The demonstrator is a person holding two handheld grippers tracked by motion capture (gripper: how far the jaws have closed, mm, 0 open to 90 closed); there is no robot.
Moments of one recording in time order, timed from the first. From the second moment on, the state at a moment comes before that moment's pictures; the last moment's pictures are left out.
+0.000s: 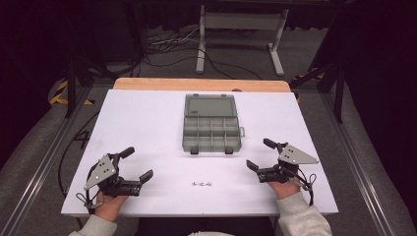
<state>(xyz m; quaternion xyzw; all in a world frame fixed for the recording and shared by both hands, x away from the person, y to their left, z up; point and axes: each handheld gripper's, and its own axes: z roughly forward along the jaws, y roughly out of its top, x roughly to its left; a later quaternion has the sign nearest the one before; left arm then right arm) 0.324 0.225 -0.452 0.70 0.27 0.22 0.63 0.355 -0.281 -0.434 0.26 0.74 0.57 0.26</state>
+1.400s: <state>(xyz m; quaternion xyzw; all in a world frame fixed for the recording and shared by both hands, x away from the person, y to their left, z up) 0.319 0.221 -0.446 0.69 0.26 0.22 0.63 0.366 -0.217 -0.398 0.20 0.76 0.58 0.20</state>
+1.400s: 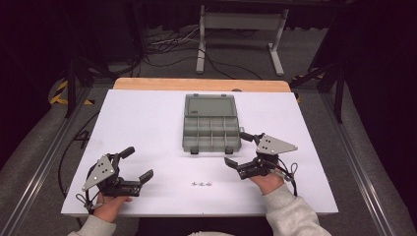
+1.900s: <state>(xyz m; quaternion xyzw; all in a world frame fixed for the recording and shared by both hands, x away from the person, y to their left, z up) 0.319 0.222 -0.446 0.69 0.26 0.22 0.63 0.371 -0.189 -0.391 0.18 0.77 0.58 0.18</state>
